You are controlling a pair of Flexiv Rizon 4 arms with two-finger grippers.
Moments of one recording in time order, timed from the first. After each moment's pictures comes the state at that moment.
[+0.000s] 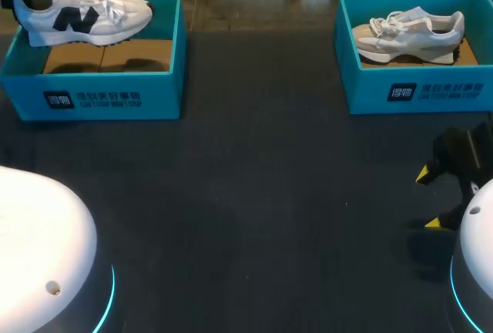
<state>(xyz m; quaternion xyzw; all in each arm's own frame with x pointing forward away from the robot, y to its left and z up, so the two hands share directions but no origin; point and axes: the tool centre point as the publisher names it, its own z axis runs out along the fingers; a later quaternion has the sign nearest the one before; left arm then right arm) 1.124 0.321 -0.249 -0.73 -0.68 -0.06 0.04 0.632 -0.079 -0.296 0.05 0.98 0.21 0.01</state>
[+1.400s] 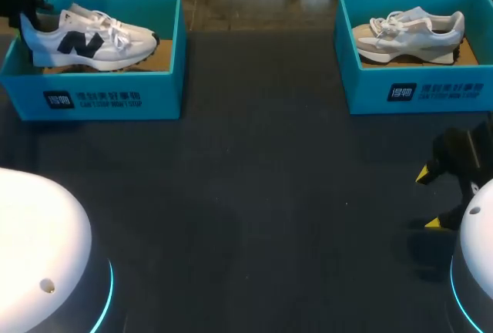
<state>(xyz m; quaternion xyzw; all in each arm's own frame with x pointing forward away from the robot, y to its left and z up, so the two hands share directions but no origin) 1.098 0.315 -0.290 -0.75 -0.66 -0.06 0.08 0.632 -0.079 -0.296 0.05 0.98 0.21 0.01</state>
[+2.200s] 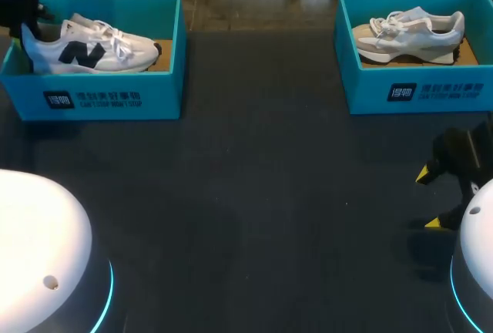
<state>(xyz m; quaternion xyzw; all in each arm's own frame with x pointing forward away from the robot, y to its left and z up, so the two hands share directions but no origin) 1.076 0.312 -0.299 -0.75 -0.66 -0.05 0.09 0.632 -0.079 -0.296 0.05 0.98 0.21 0.01</state>
